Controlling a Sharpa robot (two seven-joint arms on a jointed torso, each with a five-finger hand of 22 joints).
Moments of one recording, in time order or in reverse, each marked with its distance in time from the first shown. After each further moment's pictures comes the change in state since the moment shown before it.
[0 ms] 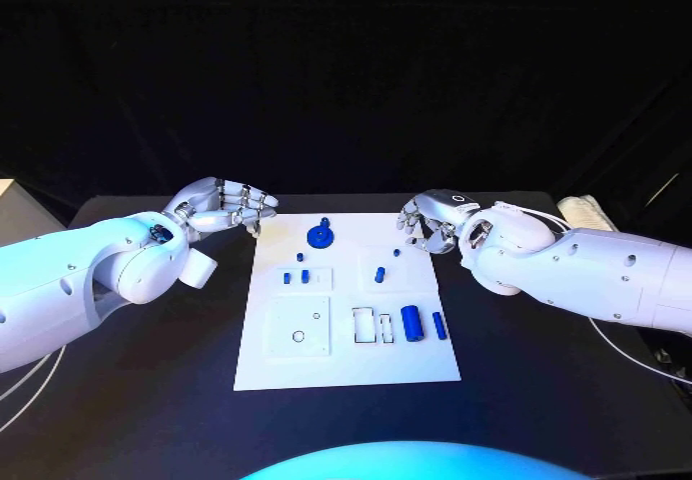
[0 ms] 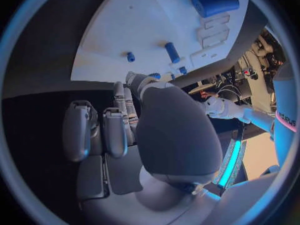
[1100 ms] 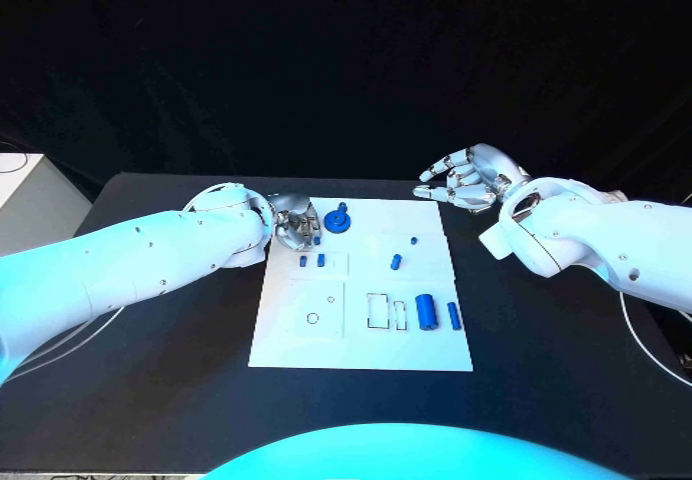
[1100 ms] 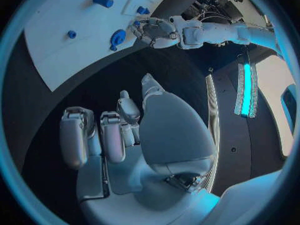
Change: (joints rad) left arm 0.009 0.318 -0.068 -0.273 -0.954 0.096 -0.348; left_hand 0.076 0.016 0.094 -0.074 0.000 -0.038 -0.020 -0.043 -0.006 0.093 -0.029 -0.039 -0.027 0.259 -0.023 0.256 0.385 0.000 0.069 -0.020 0.199 0.156; right arm 0.082 -0.093 0.002 0.140 0.752 -0.122 0.163; right_hand -0.128 0.174 -0.452 0.053 0.000 -0.090 0.033 0.011 0.022 0.148 0.016 0.974 1.010 0.000 0.032 0.114 0.000 -0.039 0.002 0.038 0.132 -0.001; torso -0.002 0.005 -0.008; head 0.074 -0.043
